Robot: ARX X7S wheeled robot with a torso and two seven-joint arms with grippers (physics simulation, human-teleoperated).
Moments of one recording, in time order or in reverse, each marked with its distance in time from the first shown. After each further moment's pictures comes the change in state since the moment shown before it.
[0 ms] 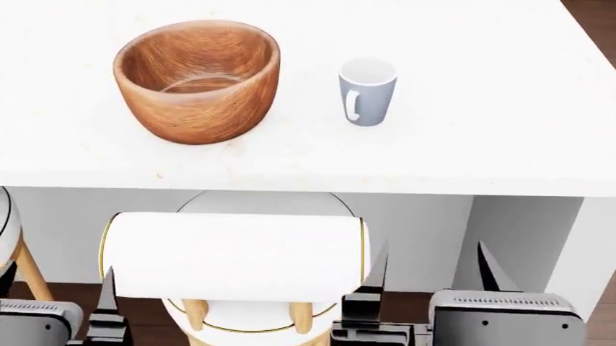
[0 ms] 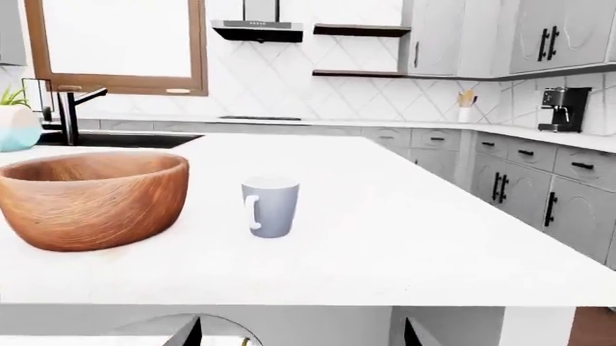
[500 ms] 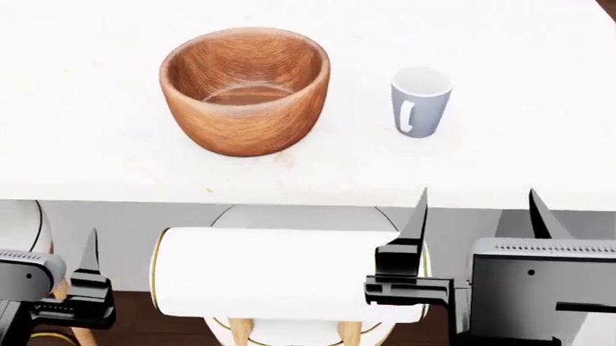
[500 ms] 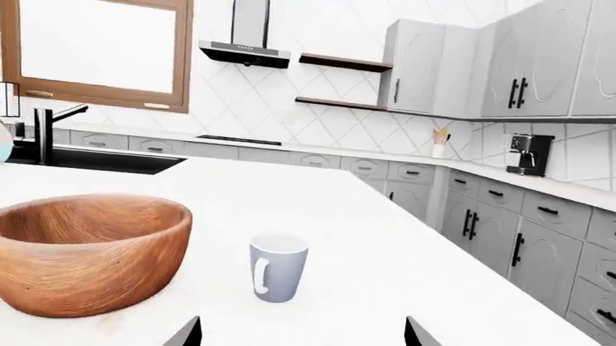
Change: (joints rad) left arm -0.158 -0.080 0.004 0.139 -0.023 -0.299 0.022; right arm 0.139 0.087 0.035 -0.178 0.014 0.262 0.030
